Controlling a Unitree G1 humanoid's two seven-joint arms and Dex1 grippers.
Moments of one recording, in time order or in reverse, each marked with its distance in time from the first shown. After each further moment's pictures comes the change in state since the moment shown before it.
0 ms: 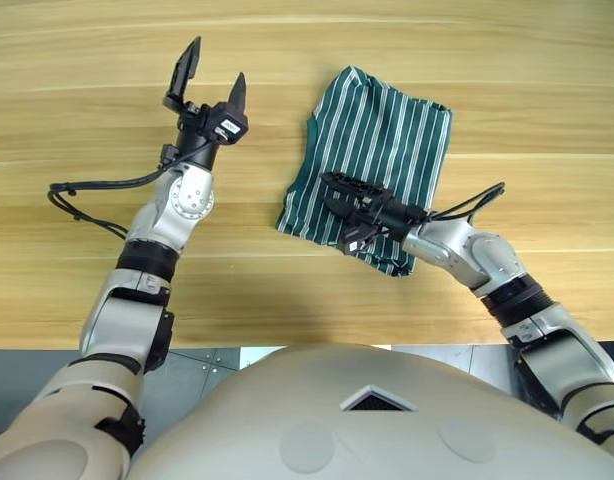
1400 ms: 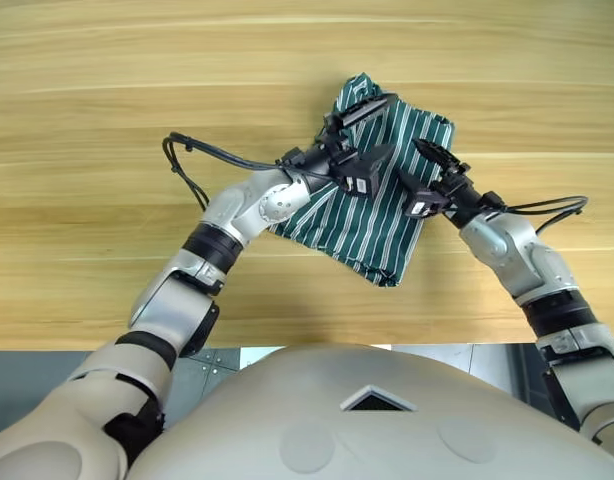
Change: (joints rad) left arm -0.116 -0.217 -0.280 -0.073 0.240 -0.062 -0.283; right arm 0.115 -0.074 -0.243 0.129 0.278 0.138 -0.064
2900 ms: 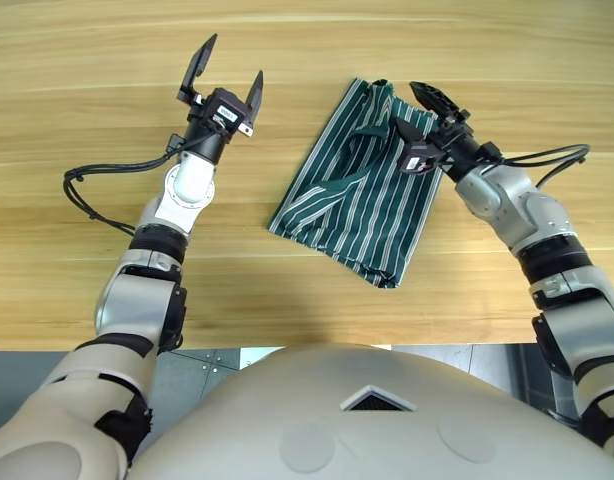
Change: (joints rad) left arm 0.004 0.135 0.361 0.368 -0.438 -0.225 0.050; right arm -0.316 0.071 0.093 0.278 -0.096 -0.088 -0.143
